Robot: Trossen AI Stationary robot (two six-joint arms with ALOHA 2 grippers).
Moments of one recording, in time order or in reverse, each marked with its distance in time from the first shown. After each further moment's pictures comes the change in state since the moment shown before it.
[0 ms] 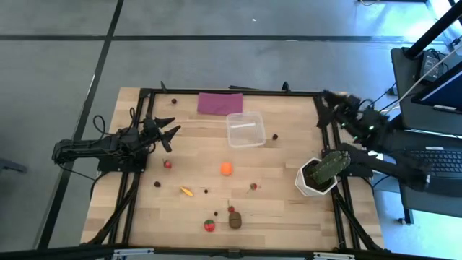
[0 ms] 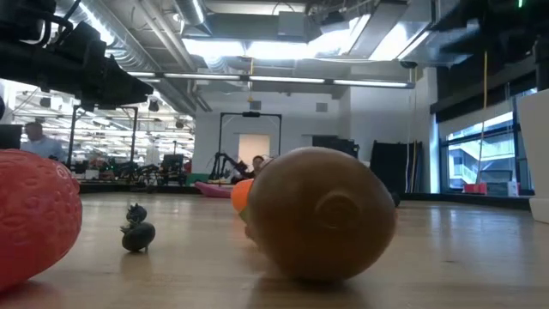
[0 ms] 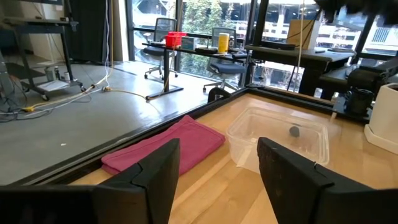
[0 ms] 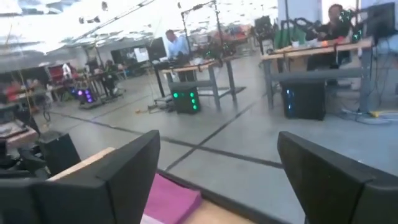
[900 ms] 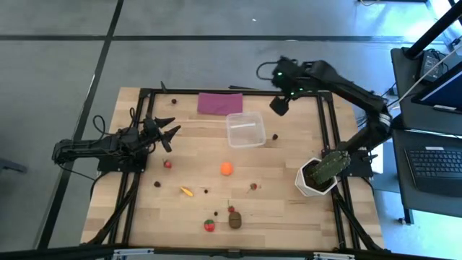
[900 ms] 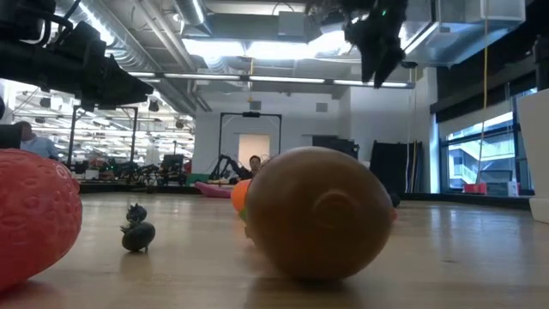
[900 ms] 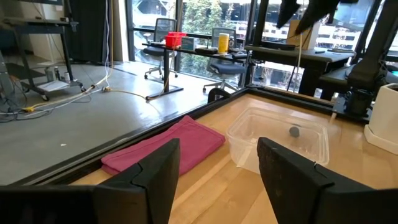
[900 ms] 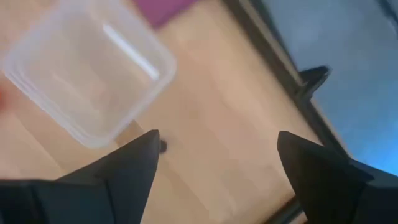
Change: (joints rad) left arm 0.000 0.000 0.001 0.000 0.000 0.000; right arm -0.052 1.324 1.139 -1.142 -0.243 -0.080
